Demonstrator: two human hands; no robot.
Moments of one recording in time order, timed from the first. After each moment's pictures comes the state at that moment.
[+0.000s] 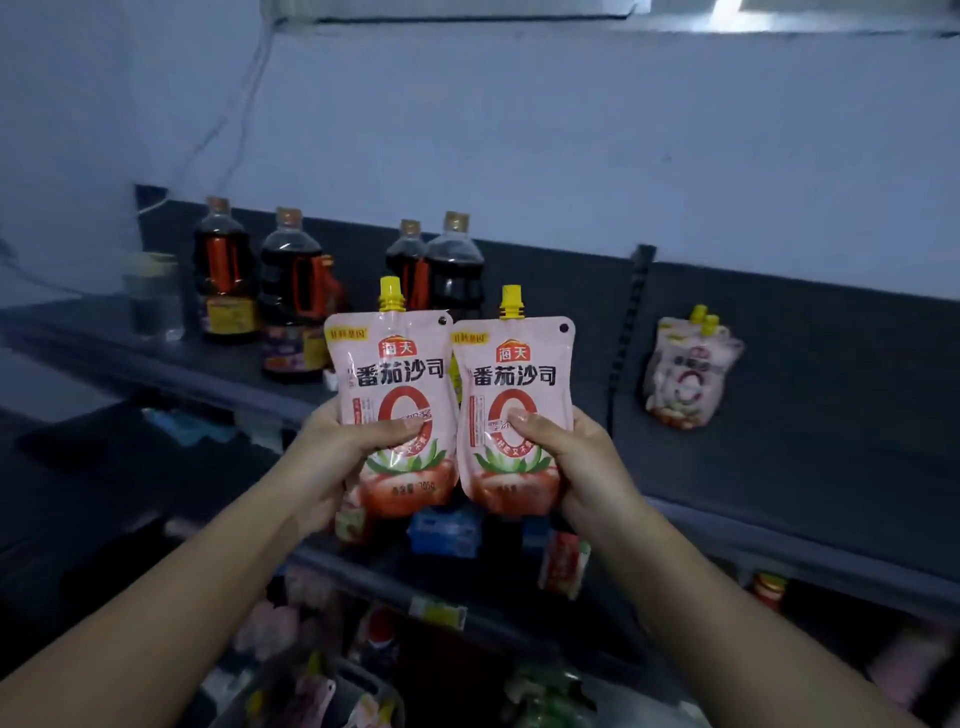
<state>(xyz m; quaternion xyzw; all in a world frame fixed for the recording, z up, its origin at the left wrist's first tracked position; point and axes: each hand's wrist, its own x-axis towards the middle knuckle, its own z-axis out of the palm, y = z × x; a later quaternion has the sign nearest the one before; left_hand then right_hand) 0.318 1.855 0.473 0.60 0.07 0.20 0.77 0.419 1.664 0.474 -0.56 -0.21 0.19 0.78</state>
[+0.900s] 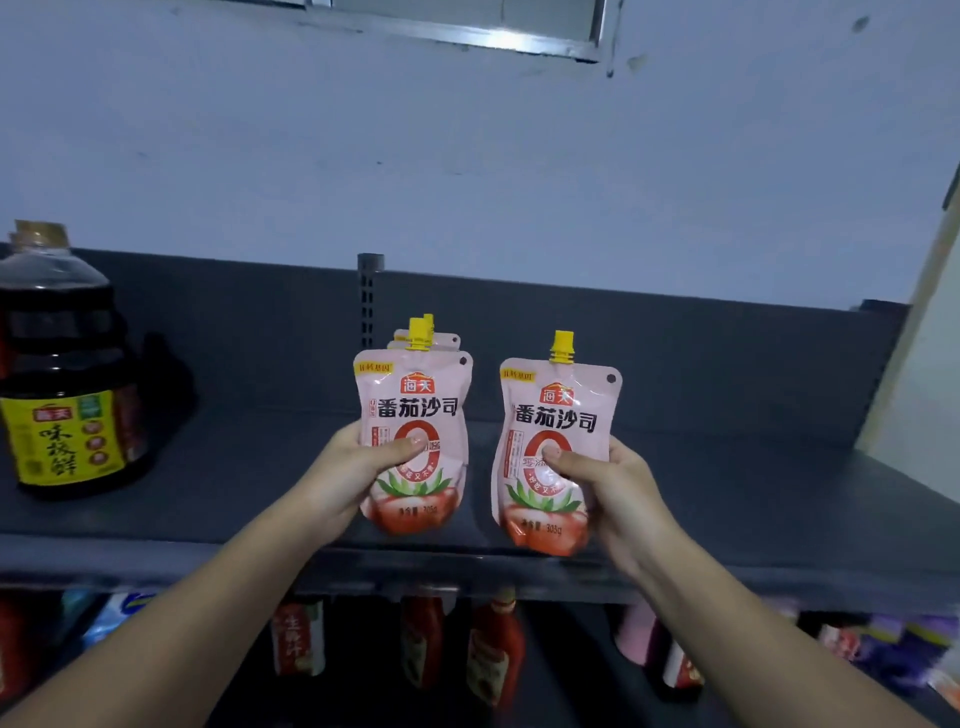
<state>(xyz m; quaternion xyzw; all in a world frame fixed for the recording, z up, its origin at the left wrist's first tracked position) 0.530 1.596 0.479 0.62 -0.07 0.03 0.78 0.518 1.354 0.491 -0.59 -0.07 0.00 0.80</state>
